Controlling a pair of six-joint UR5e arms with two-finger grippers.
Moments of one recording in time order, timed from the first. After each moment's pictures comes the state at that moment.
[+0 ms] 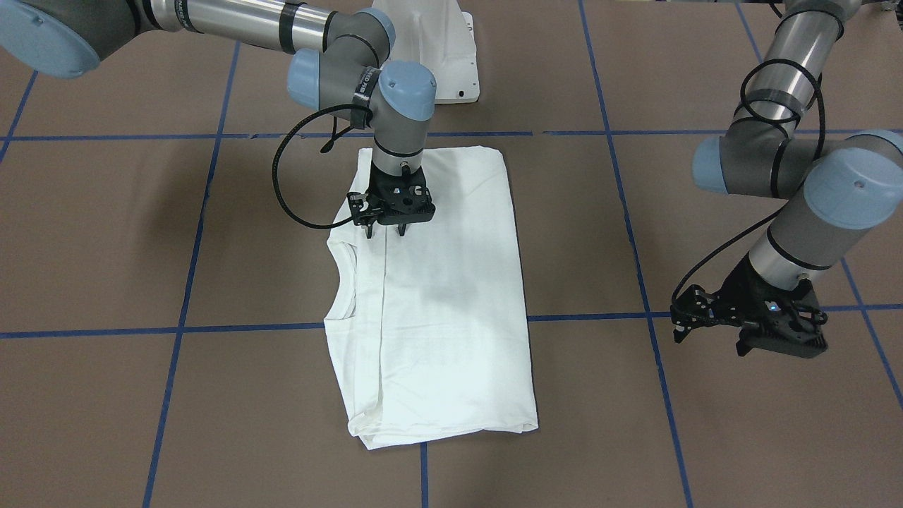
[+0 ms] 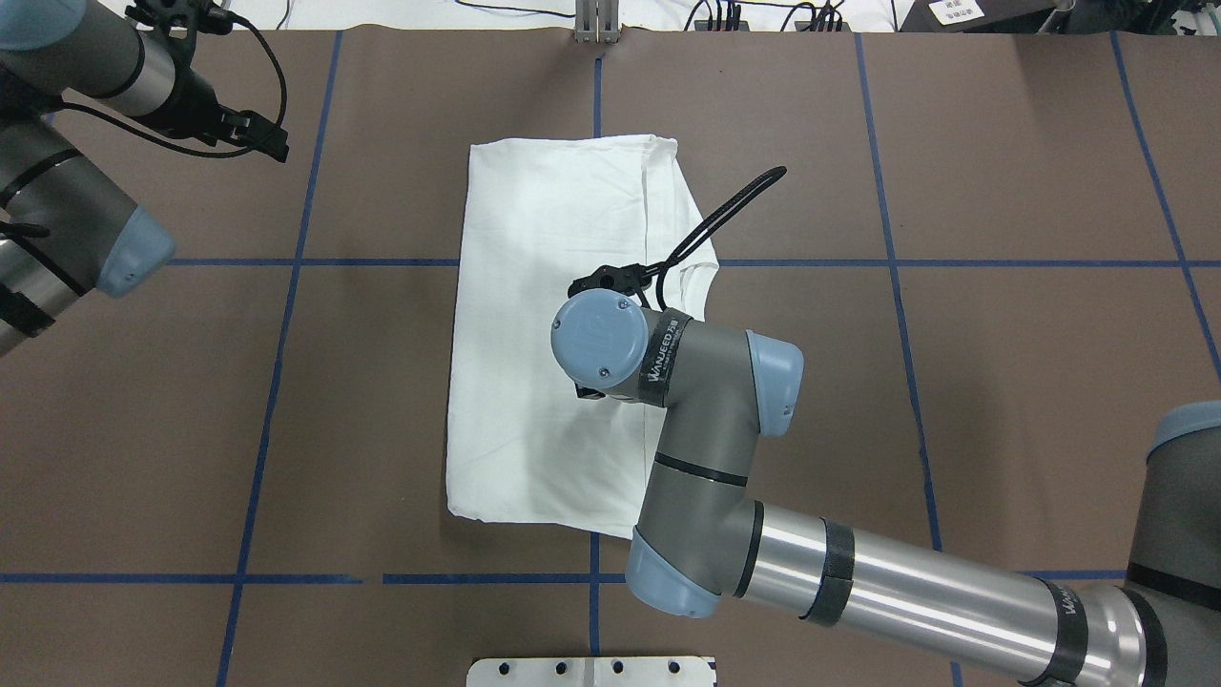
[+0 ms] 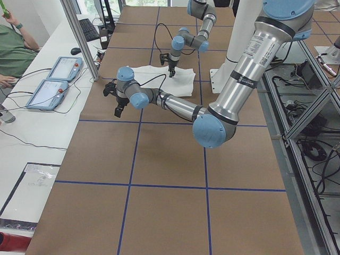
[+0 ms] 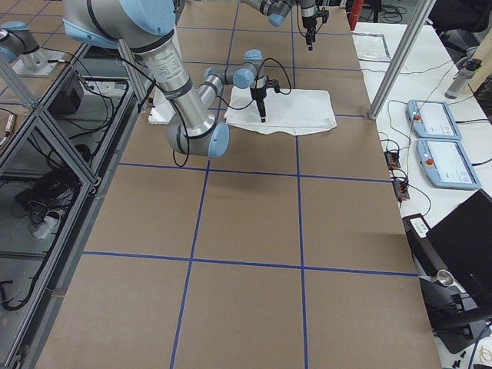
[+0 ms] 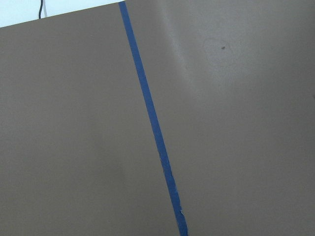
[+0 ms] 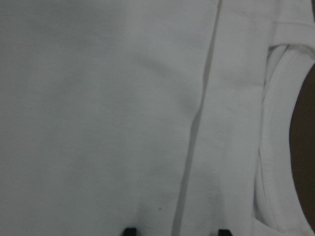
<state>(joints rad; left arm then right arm) -1.04 -2.06 -1.38 -2.07 -2.08 -0.62 0.40 -0.78 1.48 -1.66 1.61 1.06</state>
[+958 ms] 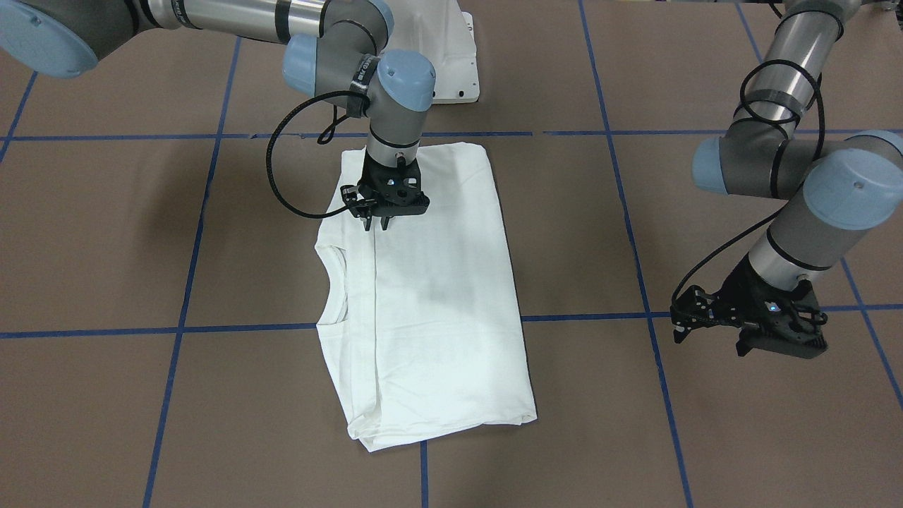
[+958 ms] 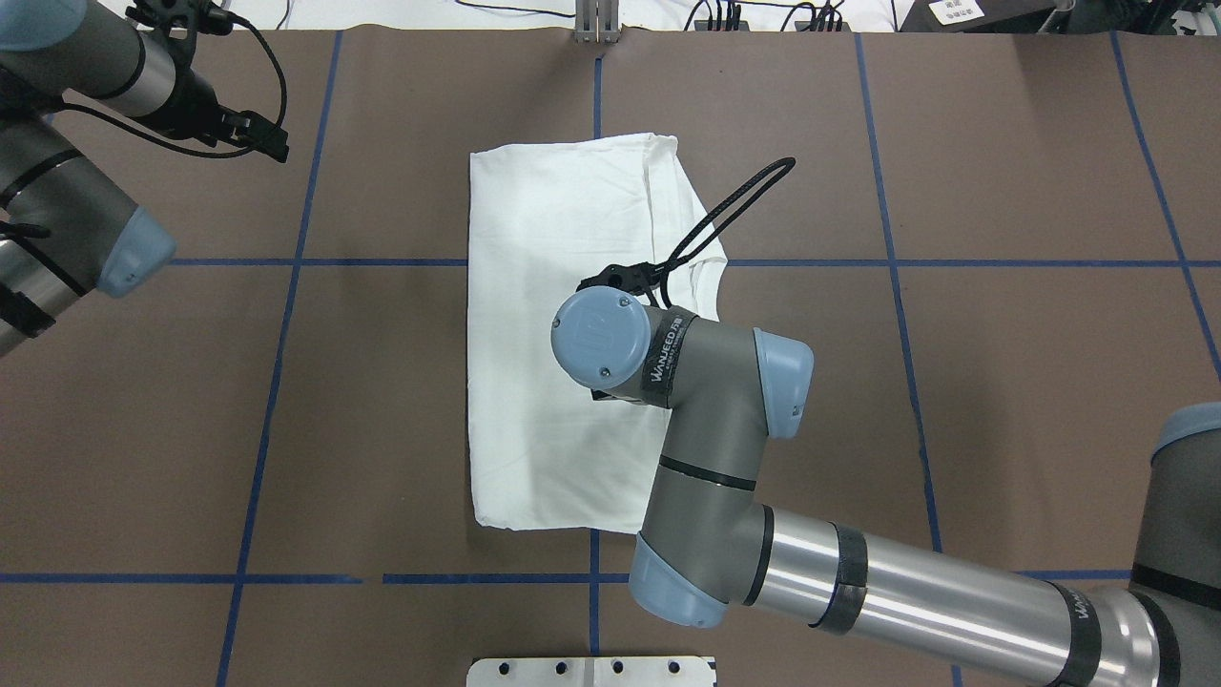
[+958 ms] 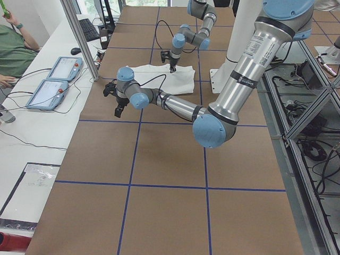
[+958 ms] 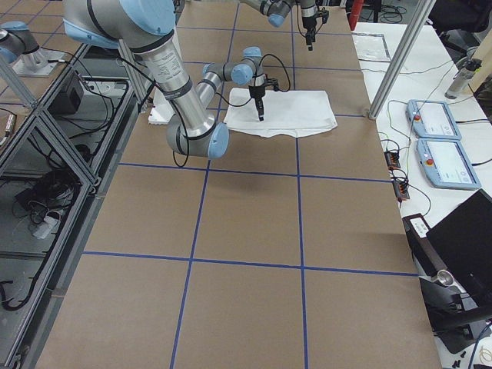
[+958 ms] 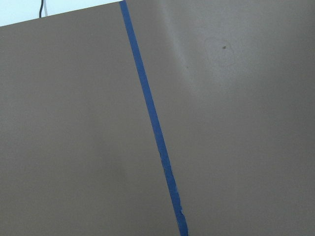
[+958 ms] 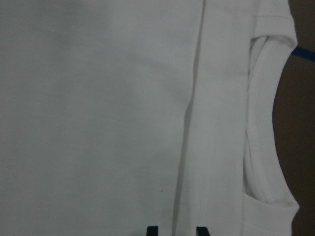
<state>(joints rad) -1.04 -2.06 -1.38 -2.07 -2.08 -0.62 0.40 -0.79 1.54 -1.76 1.60 1.06</state>
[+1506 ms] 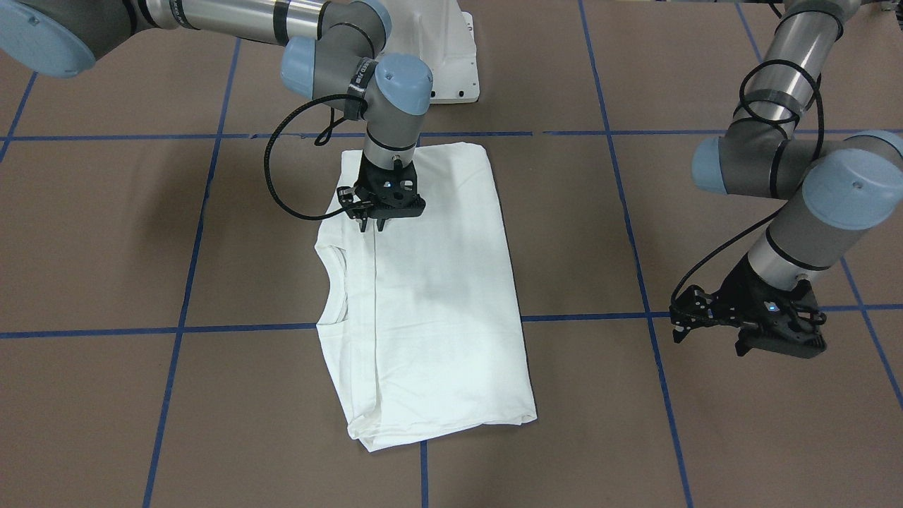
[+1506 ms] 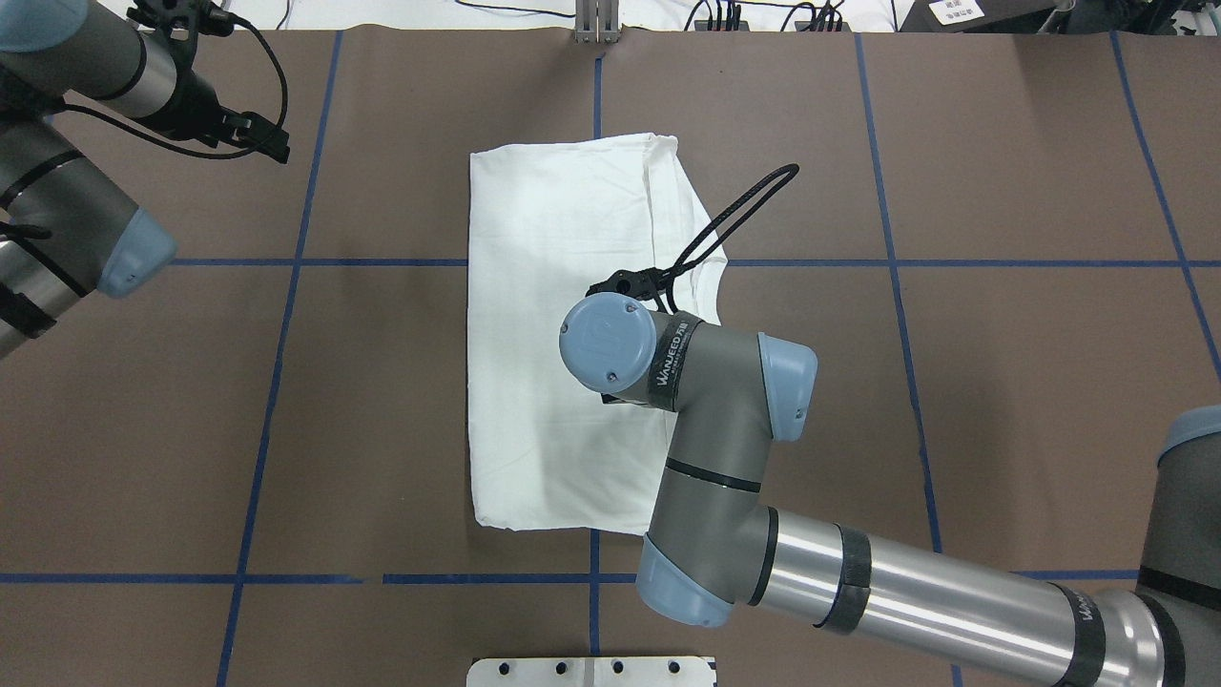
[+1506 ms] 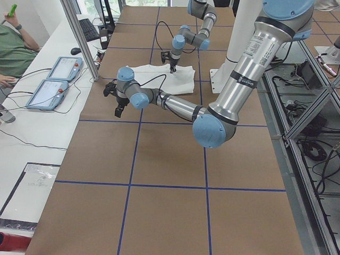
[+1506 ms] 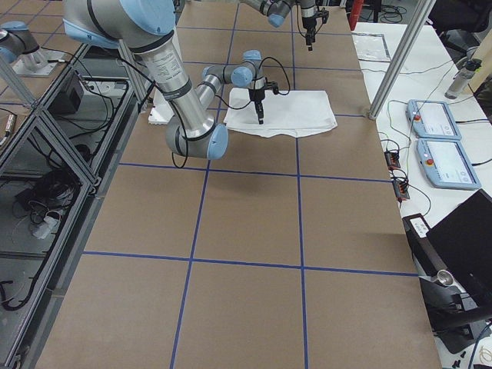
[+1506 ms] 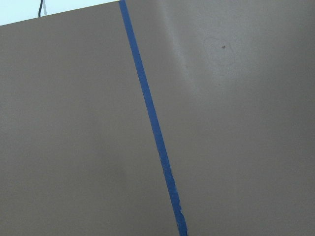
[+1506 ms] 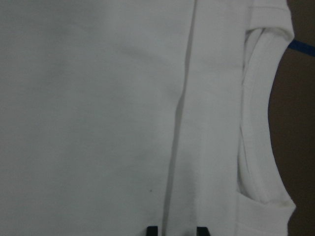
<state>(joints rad) -1.04 -2.06 -1.38 -2.08 -2.08 -0.62 0.40 -0.80 1.53 -1.76 1.60 1.06</state>
